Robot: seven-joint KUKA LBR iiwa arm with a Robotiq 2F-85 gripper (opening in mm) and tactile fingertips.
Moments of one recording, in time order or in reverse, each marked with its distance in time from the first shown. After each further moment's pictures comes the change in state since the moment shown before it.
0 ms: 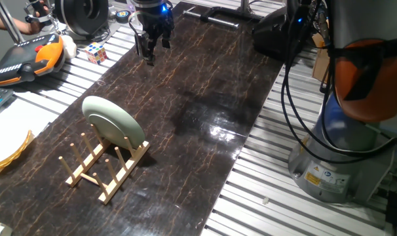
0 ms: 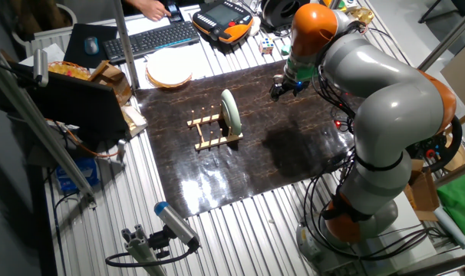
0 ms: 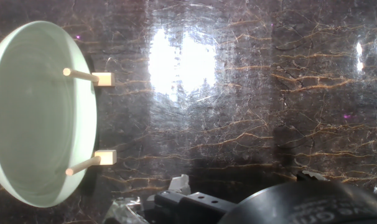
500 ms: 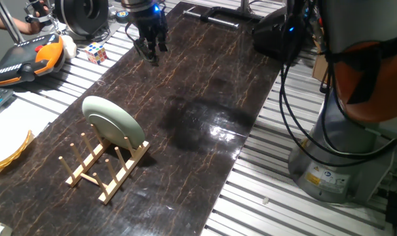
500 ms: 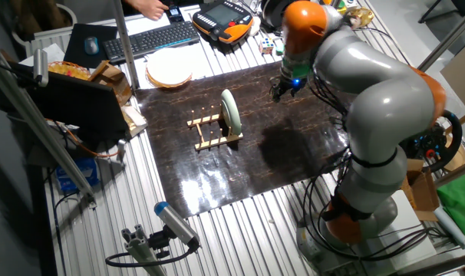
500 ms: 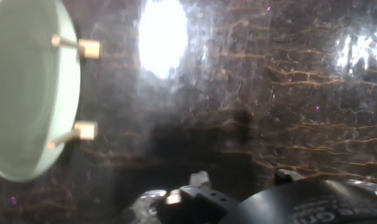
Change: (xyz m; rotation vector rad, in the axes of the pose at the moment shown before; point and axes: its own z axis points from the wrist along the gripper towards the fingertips) arm 0.000 0.000 0.000 0.107 0.139 -0.137
